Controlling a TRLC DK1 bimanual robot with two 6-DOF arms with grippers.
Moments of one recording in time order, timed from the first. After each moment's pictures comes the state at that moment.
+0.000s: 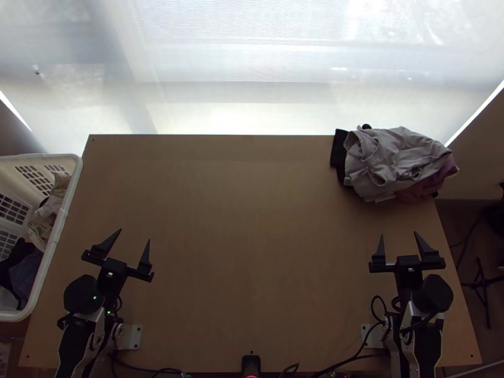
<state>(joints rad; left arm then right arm) -0.17 0.00 0.08 -0.21 -0.03 0.37 -0.12 0.00 0.09 -0.24 -0.01 -0.40</state>
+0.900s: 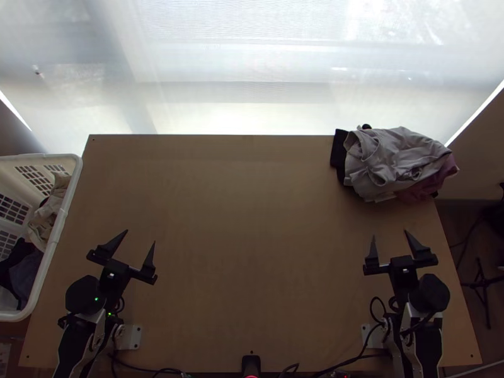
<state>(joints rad) -0.23 0.00 0.08 -0.22 -0.01 0.31 -0.02 0.00 0.09 -0.24 -0.03 -0.40</state>
